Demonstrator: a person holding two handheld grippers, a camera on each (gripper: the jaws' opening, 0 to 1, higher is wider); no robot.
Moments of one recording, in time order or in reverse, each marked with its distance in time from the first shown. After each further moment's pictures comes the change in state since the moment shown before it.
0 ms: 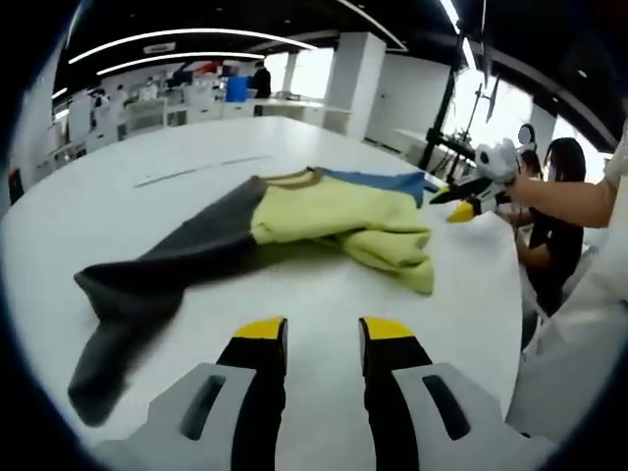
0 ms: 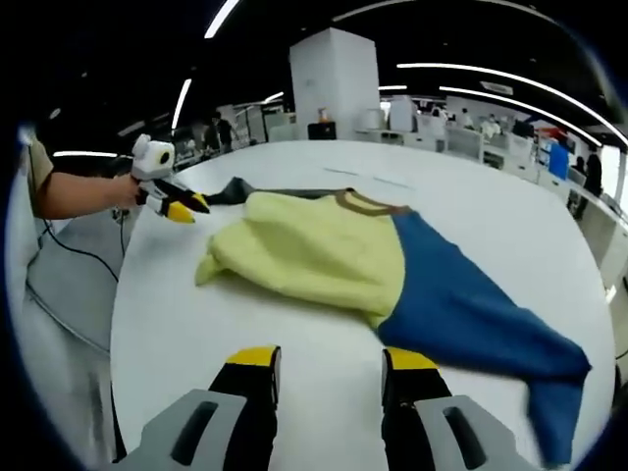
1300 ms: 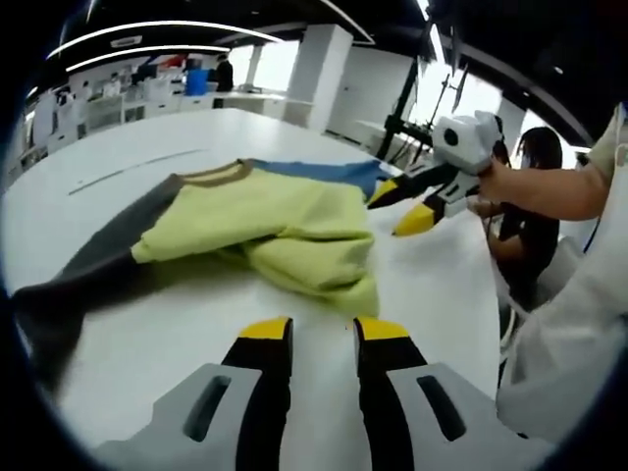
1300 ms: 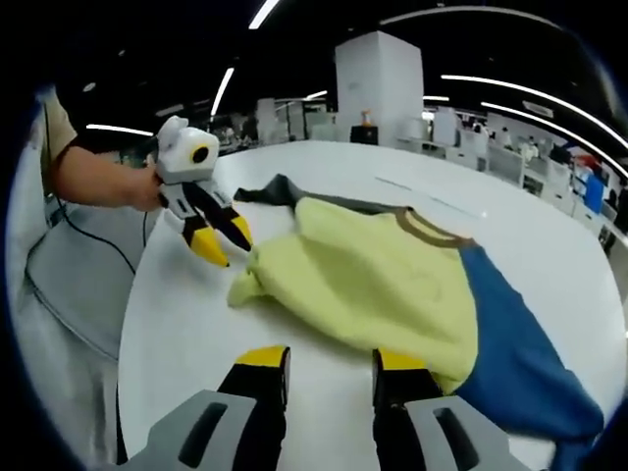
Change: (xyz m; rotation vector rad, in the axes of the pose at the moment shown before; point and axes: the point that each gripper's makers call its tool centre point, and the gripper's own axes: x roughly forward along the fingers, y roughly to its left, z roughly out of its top) left arm 0.054 -0.066 0.003 0.033 0.032 -0.173; right arm 0.036 0.049 0.027 -0.133 -0.008 0.119
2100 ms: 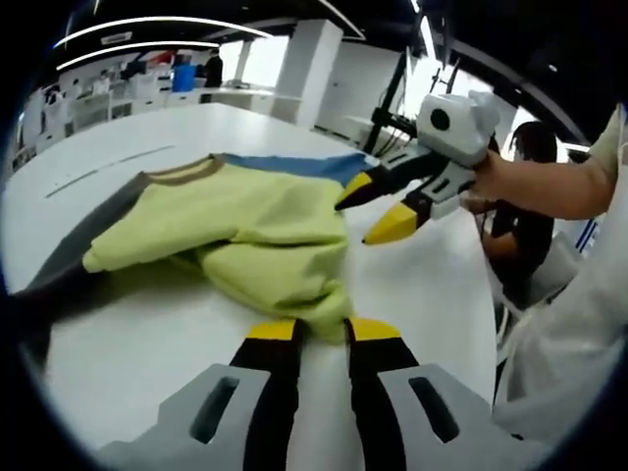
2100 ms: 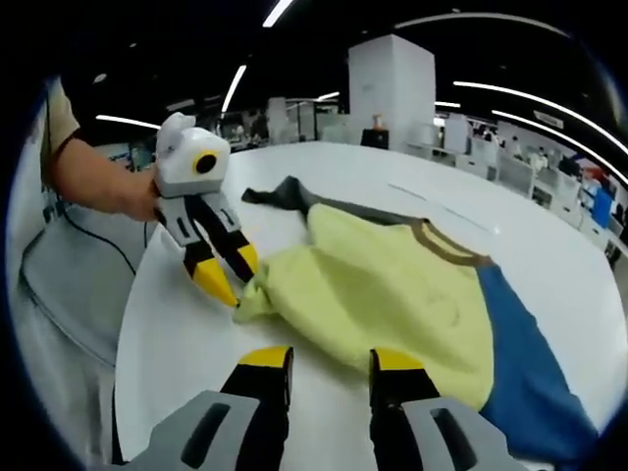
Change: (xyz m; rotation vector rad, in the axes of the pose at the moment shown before) left arm 0.025 -0.019 0.000 0.004 0.019 -0.037; right arm 0.016 0.008 0.011 -0.048 -0.001 0.017
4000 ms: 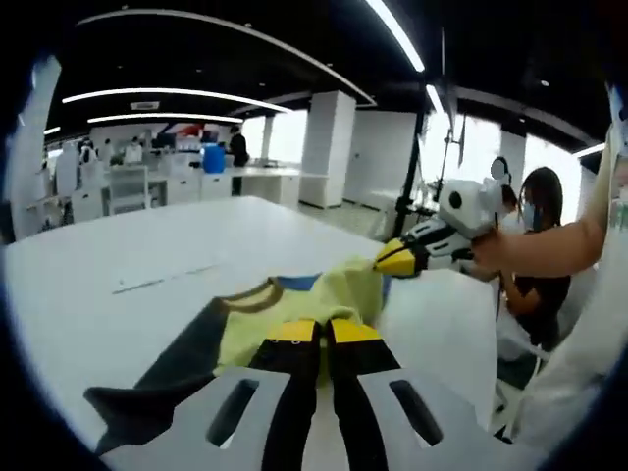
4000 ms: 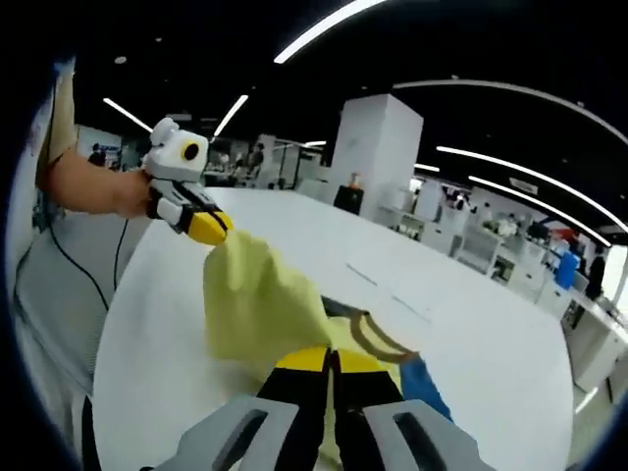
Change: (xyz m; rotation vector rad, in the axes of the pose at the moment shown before) left arm -0.101 0.019 0.127 0.092 -0.362 0.153; right arm -0.054 -0.039 0.097 -0.150 -0.256 -0.196
